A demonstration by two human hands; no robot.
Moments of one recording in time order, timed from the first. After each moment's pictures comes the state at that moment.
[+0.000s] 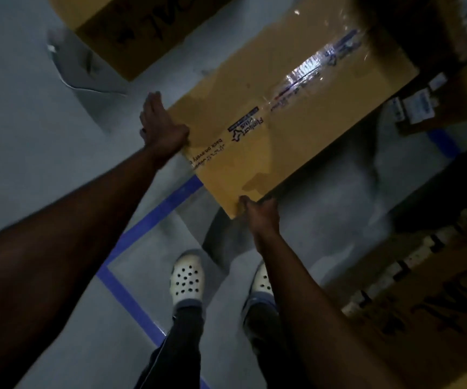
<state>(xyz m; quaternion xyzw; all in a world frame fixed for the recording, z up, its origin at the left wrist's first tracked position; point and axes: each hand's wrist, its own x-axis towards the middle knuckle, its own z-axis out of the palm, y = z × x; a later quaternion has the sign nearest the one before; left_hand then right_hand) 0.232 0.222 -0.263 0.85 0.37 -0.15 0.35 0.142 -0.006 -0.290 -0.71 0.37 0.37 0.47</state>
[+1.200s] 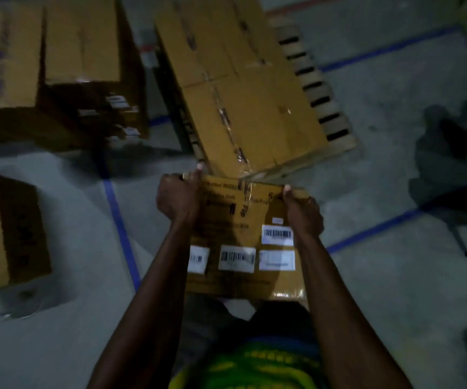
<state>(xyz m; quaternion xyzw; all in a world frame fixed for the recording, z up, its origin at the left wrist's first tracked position) -0.132 -0.144 0.311 0.93 -0.08 -0.20 0.29 -0.338 -0.243 0.317 -0.52 0.75 -0.05 0.39</state>
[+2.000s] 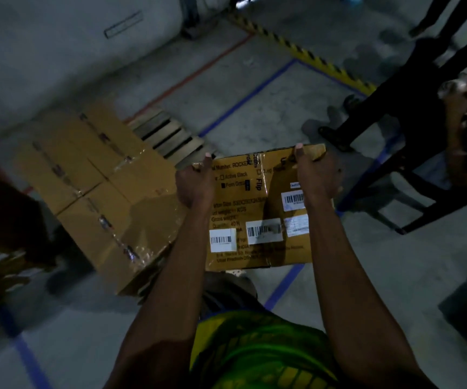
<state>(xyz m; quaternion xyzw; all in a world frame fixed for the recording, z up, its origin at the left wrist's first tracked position) -0.478 -0.558 0.392 0.83 -0.25 -0.27 0.41 -0.688 -0.607 0.400 -0.39 0.81 -0.35 0.26</state>
